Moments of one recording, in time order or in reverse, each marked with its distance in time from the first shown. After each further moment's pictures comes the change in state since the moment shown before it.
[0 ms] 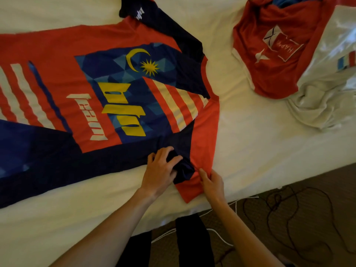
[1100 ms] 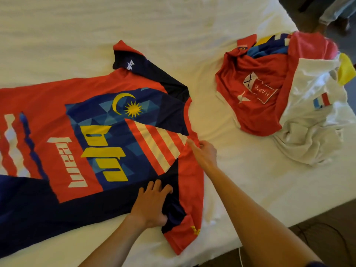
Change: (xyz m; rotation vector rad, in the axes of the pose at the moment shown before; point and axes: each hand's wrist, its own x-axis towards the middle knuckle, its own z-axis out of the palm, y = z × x) left_hand 0.055 -0.001 -0.022 0.212 -0.422 -0.077; right_hand 0.145 -0.164 -0.021 -0.104 0.073 -0.182
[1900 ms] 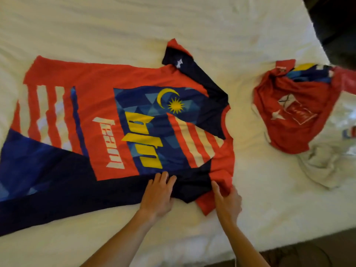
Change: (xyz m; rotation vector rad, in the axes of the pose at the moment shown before) left_hand -0.034 -0.076 0.019 -0.156 0.229 -0.113; right_hand -0.126 0.062 0.056 -0.210 0.253 0.137
